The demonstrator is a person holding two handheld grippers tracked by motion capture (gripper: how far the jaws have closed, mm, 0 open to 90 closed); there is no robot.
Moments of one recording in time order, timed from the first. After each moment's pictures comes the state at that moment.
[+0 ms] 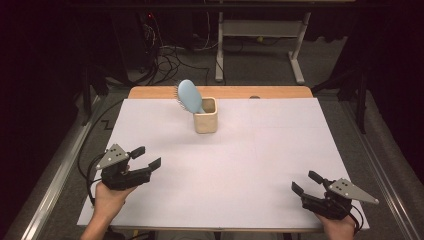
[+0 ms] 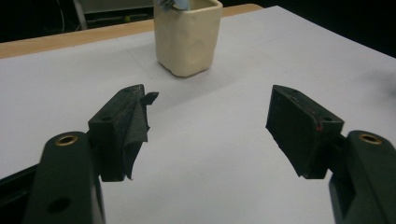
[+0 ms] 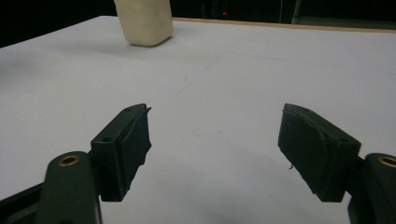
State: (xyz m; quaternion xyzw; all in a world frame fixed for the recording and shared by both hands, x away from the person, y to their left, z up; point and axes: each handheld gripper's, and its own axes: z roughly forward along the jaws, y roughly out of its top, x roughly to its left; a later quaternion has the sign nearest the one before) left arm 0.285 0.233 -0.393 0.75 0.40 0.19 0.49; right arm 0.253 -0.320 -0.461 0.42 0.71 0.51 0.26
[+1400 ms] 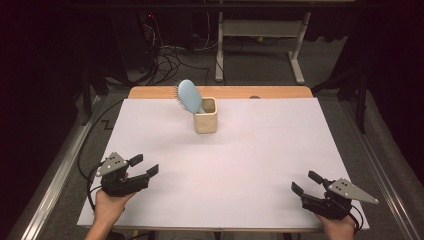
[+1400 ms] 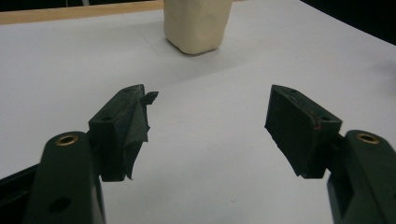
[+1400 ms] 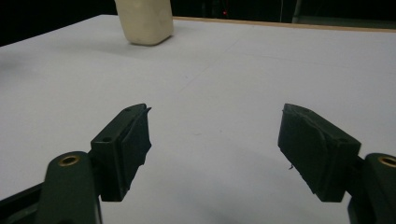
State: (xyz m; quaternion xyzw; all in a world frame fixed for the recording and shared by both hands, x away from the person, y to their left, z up) left arm 0.280 0.242 -0.419 0.74 0.43 0.18 0.49; right arm 0.253 -0.320 -0.461 0.42 0.71 0.51 0.26
